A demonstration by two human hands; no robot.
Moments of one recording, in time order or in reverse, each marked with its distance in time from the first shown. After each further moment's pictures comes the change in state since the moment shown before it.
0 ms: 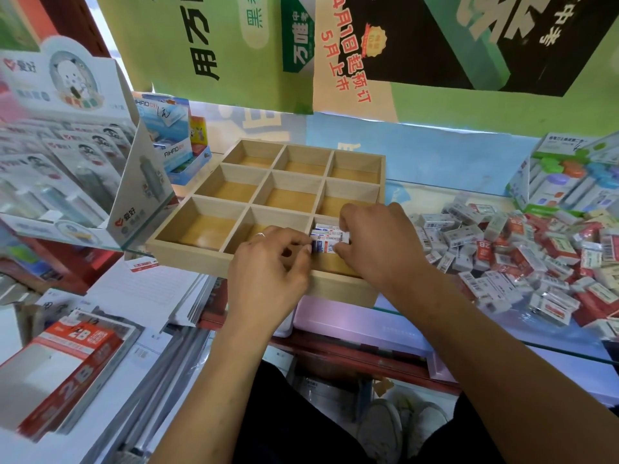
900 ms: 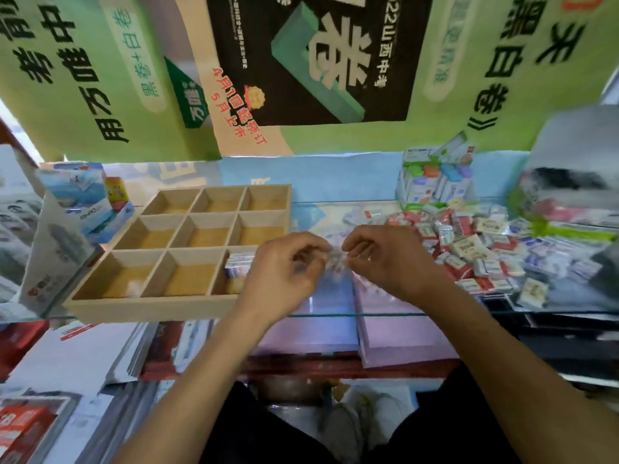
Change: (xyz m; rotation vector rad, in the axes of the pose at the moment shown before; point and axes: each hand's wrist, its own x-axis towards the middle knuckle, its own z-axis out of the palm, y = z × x) left_hand 0.010 0.110 0.045 -0.301 -0.362 0.252; right_hand -0.096 0.115 -0.043 0.586 0.113 0.174
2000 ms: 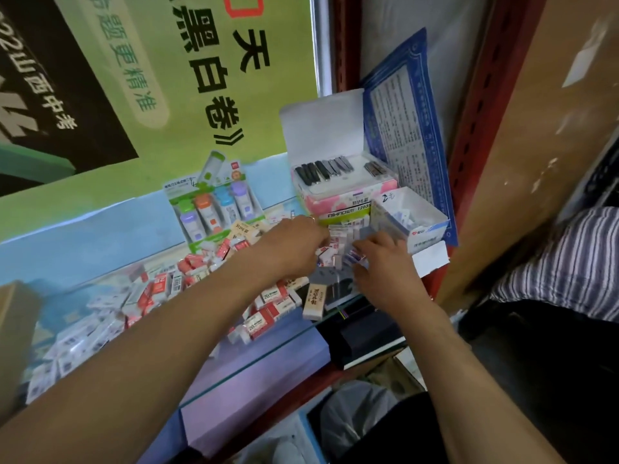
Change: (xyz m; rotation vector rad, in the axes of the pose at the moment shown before) left_hand 0.156 0.145 0.299 0.681 -0.804 0.645; right_hand -0.135 0.215 -0.141 -0.417 0.334 0.696
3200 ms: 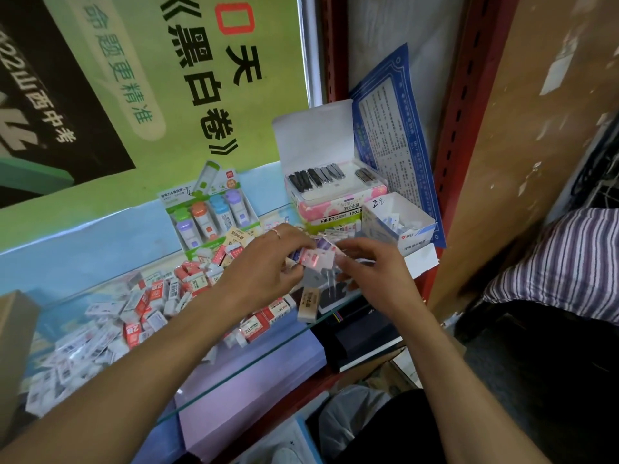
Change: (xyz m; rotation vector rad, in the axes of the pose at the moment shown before) left_hand -0.058 -0.001 0.007 -0.404 0.403 0.046; right_hand -0.020 -0.015 -0.024 0.898 0.001 0.127
